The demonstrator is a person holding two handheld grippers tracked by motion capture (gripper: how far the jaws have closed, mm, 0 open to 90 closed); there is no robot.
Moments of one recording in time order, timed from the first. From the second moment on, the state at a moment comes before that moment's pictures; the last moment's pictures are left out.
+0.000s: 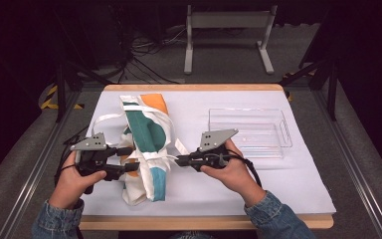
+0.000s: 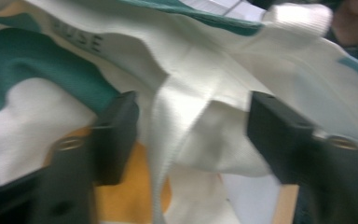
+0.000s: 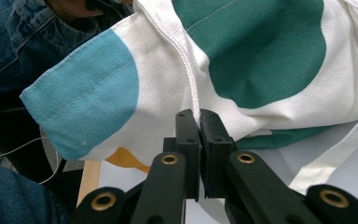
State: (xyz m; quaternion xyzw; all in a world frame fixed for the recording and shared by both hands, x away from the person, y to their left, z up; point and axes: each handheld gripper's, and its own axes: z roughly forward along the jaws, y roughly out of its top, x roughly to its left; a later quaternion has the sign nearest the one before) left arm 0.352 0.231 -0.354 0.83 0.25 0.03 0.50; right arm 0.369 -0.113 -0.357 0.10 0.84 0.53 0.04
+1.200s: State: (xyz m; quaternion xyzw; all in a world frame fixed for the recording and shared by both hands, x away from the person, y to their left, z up) left arm 0.338 0.272 -0.322 0.82 0.25 0.10 0.50; right arm 0.364 -0.156 -0.328 0.13 0.81 0.57 0.10
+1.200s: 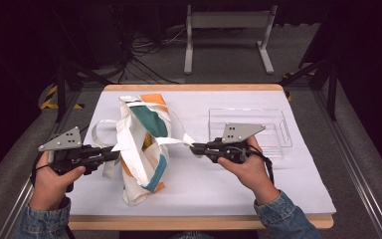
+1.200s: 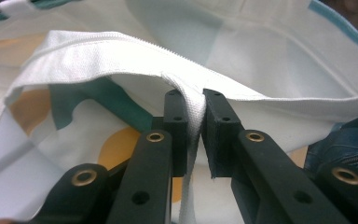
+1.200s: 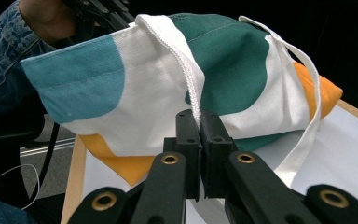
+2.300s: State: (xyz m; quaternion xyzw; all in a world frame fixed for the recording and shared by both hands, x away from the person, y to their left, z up) left arm 0.343 0.314 -0.340 0.85 0.28 0.06 0.43; right arm 0.355 -0.200 -0.351 0.18 0.82 0.54 0.08
